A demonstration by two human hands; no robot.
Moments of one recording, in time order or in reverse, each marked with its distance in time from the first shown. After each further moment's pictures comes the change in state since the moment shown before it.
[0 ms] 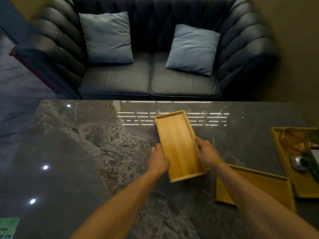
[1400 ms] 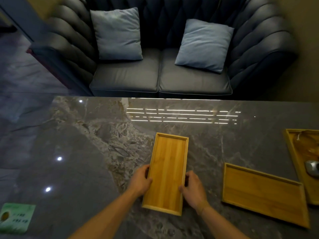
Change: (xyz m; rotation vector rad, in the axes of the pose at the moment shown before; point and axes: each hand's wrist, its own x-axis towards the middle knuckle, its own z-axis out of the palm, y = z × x) left_hand -0.040 -0.097 -0.021 -0.055 -0.139 -0.144; right_hand -0.077 0.001 0.109 0.278 -0.068 0.055
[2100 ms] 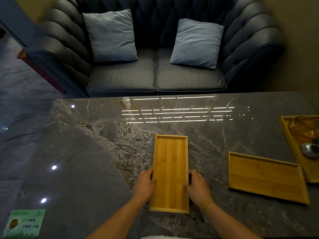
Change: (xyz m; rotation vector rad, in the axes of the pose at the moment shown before) left_hand -0.023 -0.034 -0.002 0.152 0.037 0.109; right_hand -0.023 0.001 0.035 -0.076 0.083 -0.001
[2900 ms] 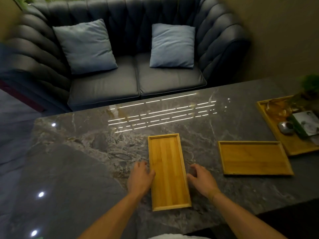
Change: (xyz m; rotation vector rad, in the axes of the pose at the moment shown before) left_hand 0.017 0.007 -0.029 0.145 0.095 0.059; right_hand -0.008 0.006 -0.017 -0.037 0.069 0.088
